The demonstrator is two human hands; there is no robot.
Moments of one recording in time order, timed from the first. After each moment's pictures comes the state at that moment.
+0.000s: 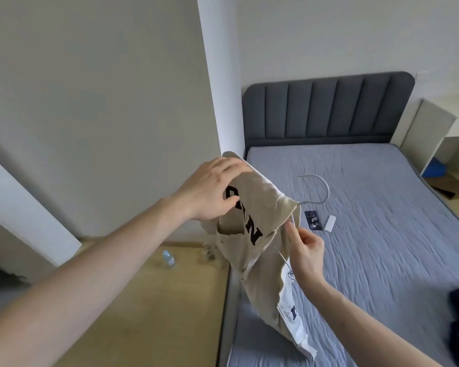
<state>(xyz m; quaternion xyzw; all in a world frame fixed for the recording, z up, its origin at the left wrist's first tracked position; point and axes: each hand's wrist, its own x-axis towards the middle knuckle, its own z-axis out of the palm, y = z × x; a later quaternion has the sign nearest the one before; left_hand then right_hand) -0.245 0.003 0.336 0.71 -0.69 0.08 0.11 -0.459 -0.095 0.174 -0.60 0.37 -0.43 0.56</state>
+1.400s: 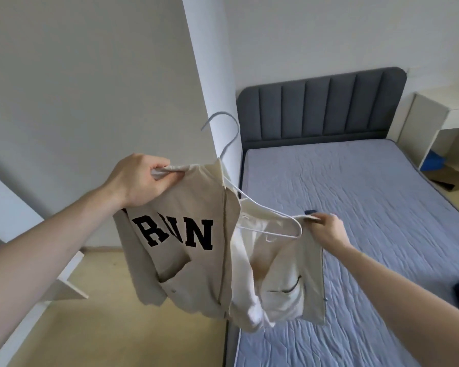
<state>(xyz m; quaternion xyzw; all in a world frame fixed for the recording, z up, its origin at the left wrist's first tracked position) -0.164 0.062 0.380 0.79 -0.57 0.16 0.16 -0.481 -0.220 0.149 -0.74 0.48 -0.24 0.40</state>
